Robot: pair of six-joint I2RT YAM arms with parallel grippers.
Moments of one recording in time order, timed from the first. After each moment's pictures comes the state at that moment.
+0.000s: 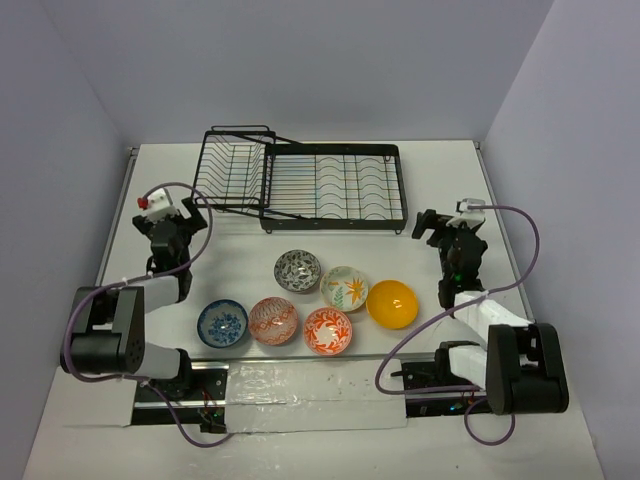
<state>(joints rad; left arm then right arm) -0.03 1.42 0.40 0.93 -0.31 -0.18 -0.01 1.15 0.27 0.82 0.06 0.15</state>
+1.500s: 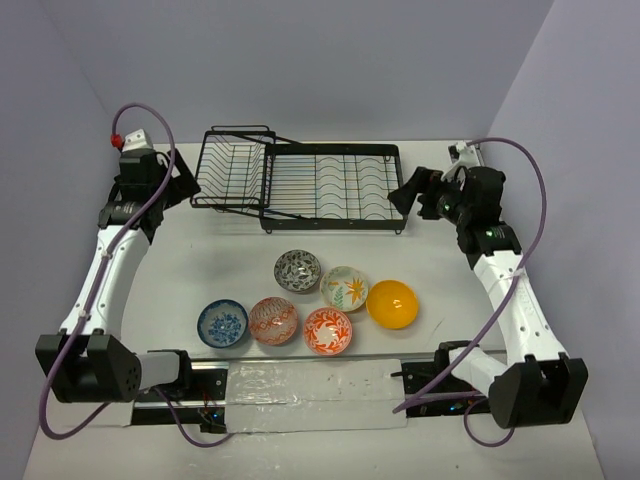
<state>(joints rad) -0.03 1.27 1.20 -0.48 -0.18 -0.41 0.03 1.08 0.98 -0.28 -0.41 0.35</state>
